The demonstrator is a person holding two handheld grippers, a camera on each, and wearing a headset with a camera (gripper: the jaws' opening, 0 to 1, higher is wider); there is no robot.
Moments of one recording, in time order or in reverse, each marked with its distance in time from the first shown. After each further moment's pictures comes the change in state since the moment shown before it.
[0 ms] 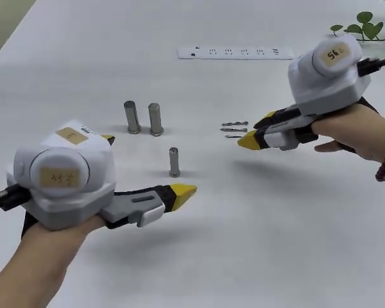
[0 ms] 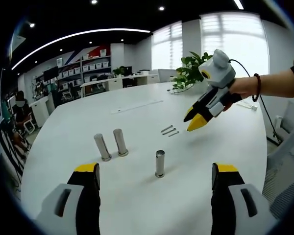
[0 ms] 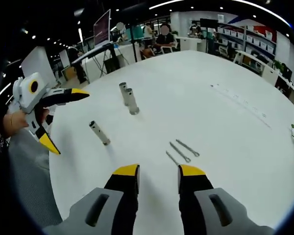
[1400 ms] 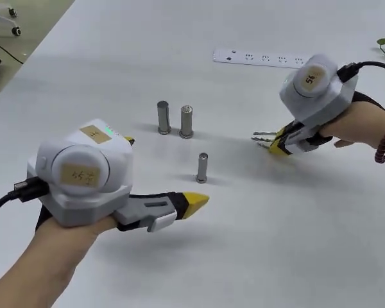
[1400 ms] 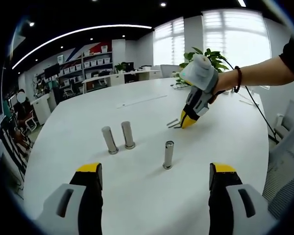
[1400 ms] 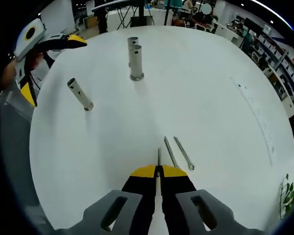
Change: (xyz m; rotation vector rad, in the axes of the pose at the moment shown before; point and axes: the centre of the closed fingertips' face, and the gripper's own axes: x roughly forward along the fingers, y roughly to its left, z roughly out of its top) left arm -0.006 0.014 -0.012 -0.003 0.040 0.014; right arm 0.044 -0.033 -0.016 -0.362 0.294 0.031
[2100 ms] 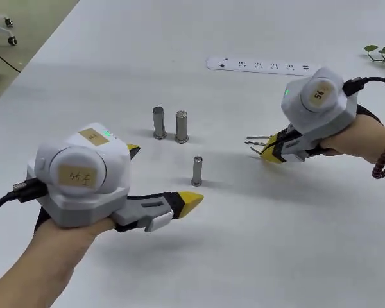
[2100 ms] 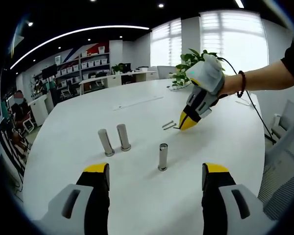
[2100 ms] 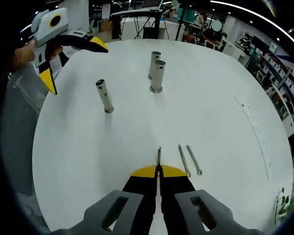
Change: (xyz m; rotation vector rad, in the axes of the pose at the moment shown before) left arm -0.004 -0.009 0.007 0.005 -0.011 -0.027; right arm -0.022 0.034 0.015 -0.126 -0.133 -0.002
